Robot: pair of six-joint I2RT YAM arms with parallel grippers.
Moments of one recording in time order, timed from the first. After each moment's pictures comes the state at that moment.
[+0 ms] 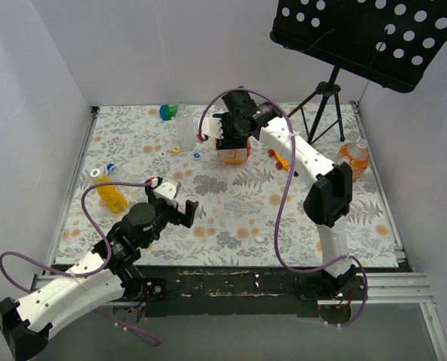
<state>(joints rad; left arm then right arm) -0.83 0.57 0.46 -0.09 -0.33 -0.04 0.68 2.07 2.12 -0.94 -0.08 -1.13</state>
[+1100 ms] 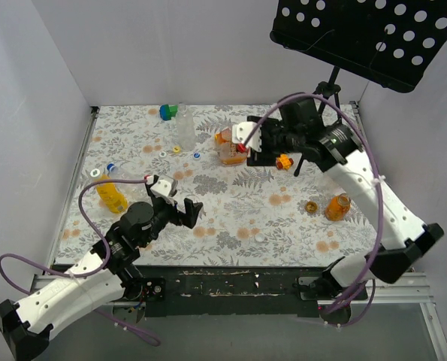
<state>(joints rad) -0.82 0.55 0.46 -0.09 -0.26 -0.16 0.68 1.49 1.79 -0.92 -0.31 -1.01</state>
